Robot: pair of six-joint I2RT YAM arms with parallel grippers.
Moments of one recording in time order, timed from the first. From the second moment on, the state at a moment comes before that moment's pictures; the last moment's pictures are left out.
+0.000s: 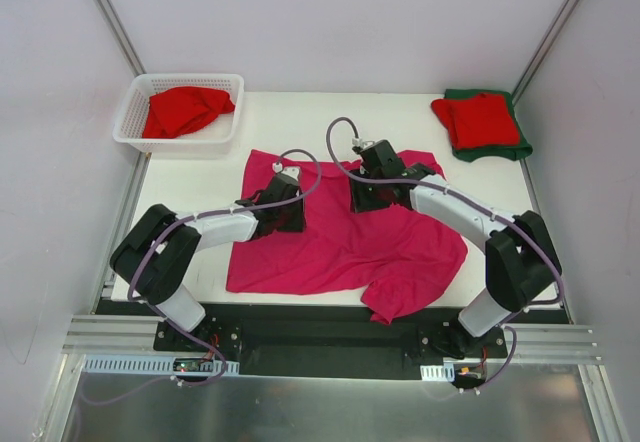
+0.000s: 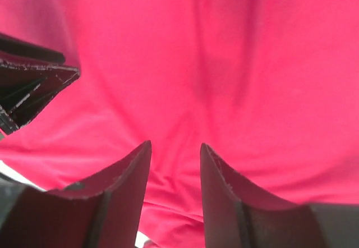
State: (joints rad) left arm -0.64 1.59 0.78 -0.07 -0.05 -0.52; right arm 0.64 1.60 1.16 -0.53 -0.03 0.35
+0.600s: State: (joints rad) left arm -0.66 1.62 0.71 0.13 -0.06 -0.58; right arm 0.42 1.78 1.30 -0.58 0.11 0.31
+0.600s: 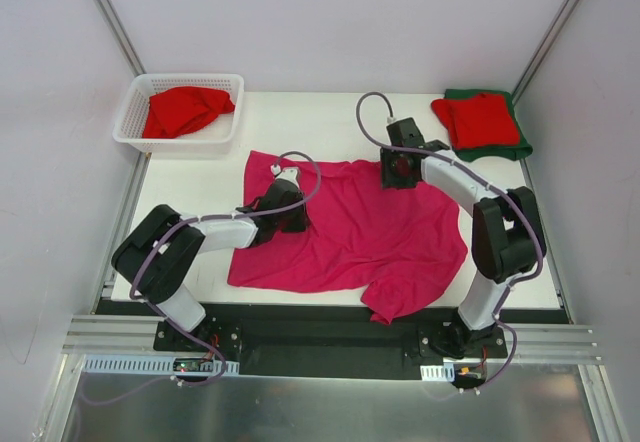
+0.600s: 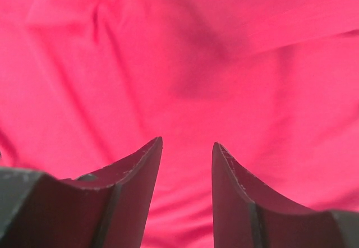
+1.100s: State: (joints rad) left arm -0.66 1.46 0.56 0.11 -0.07 -0.61; right arm 0.34 1.85 1.40 -0.58 0.12 0.30
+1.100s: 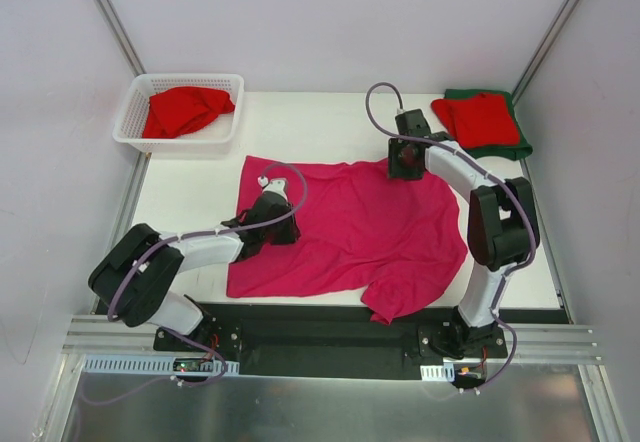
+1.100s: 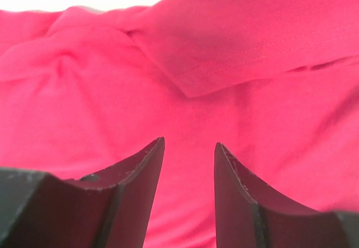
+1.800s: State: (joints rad) left arm -0.66 1.34 0.48 0.06 -0.11 -0.64; right arm 0.29 1.93 1.43 -0.59 0.13 0.31
